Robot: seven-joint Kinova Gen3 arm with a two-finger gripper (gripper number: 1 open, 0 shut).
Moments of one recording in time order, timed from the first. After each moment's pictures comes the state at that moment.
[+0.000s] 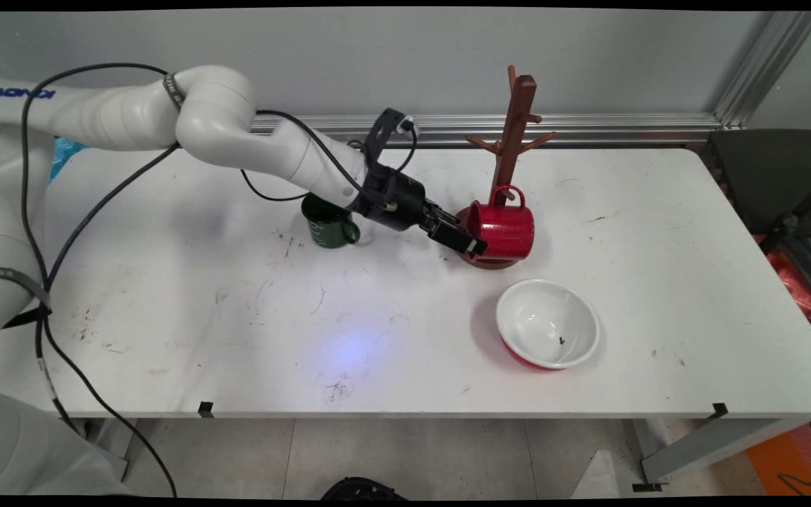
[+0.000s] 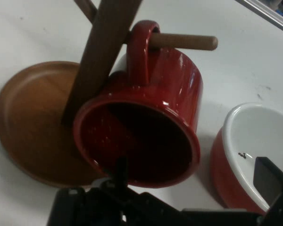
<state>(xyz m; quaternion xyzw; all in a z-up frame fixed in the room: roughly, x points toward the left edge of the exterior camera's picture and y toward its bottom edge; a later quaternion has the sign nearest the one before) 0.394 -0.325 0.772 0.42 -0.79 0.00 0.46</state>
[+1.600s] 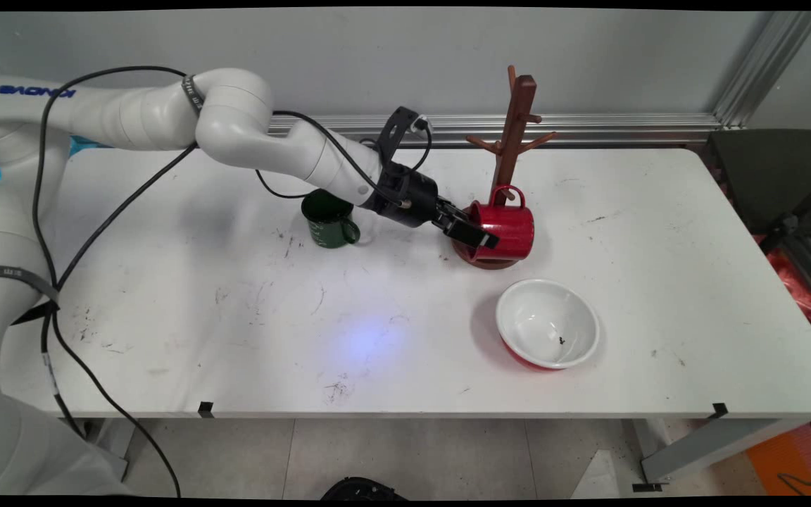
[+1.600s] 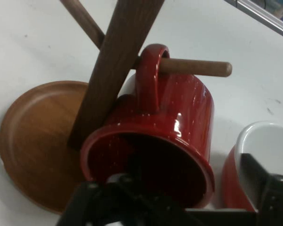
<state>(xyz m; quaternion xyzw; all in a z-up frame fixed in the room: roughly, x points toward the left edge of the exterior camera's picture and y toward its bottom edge) 0.382 -0.340 0.769 0.41 -0.78 0.01 0.46</state>
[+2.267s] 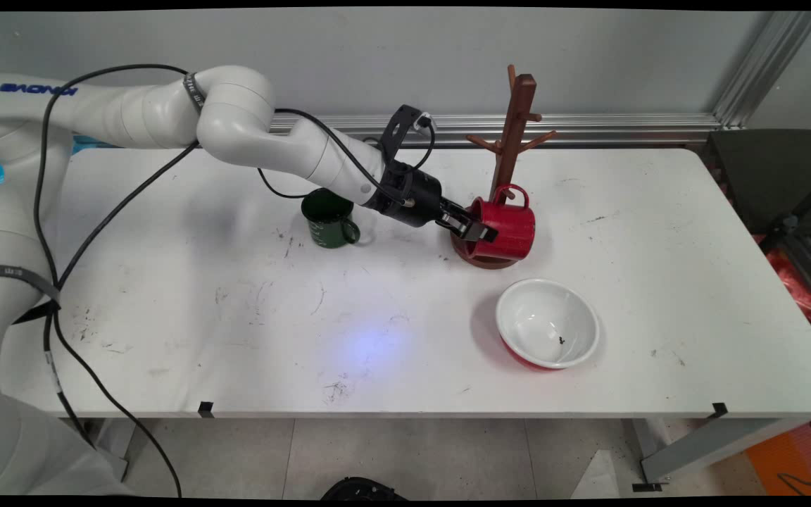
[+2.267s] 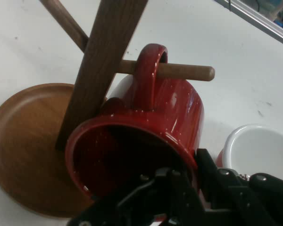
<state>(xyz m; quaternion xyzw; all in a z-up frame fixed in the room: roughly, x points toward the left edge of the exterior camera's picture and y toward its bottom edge) 0.378 -0.338 0.774 0.42 -0.78 0.01 0.47</state>
